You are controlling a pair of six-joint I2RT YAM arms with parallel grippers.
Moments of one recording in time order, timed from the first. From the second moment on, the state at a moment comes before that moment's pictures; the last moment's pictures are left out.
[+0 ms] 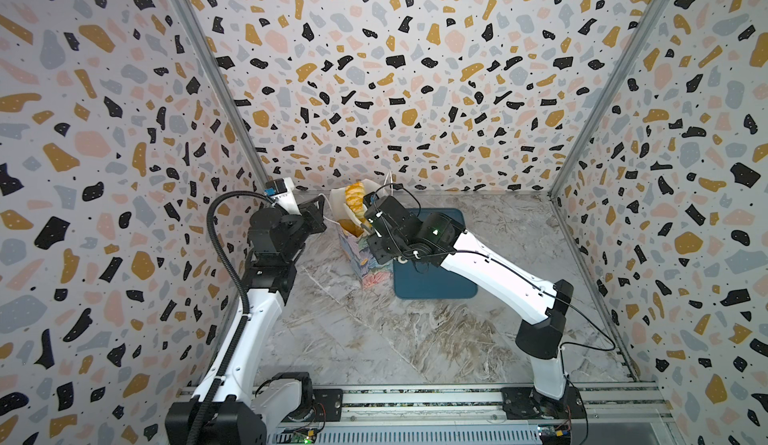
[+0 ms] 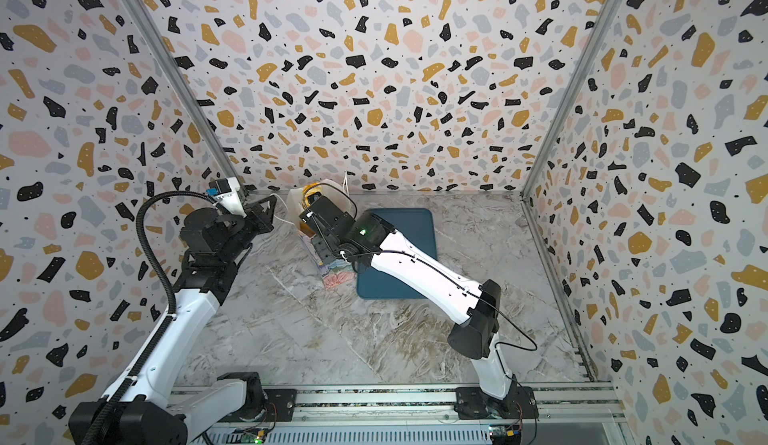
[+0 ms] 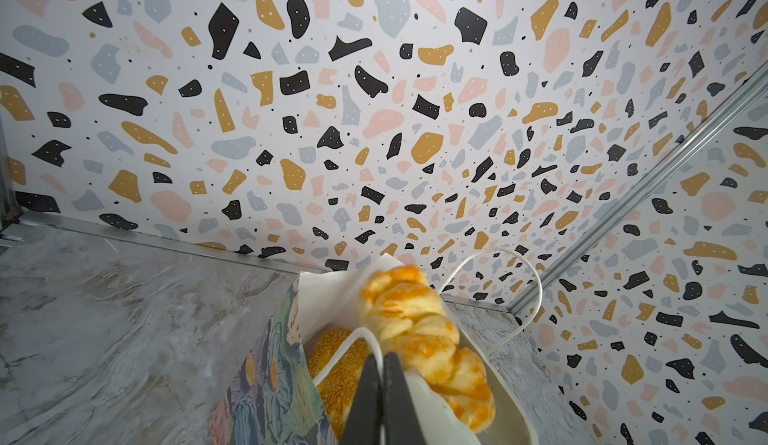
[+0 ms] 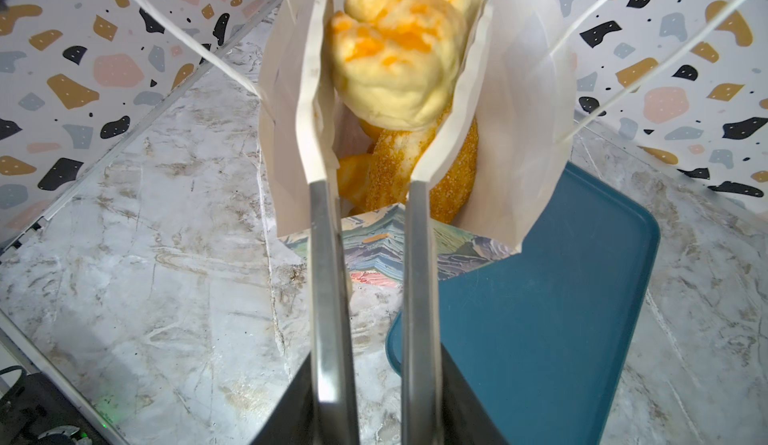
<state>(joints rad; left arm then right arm) 0.00 1.08 0.94 0.09 0.33 -0.48 1.07 1.98 2.25 -1.08 0.31 0.29</state>
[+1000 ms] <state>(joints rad) 0.00 1.08 0.94 0.09 0.33 -0.48 1.07 1.76 1.96 -0.87 0.33 0.29</state>
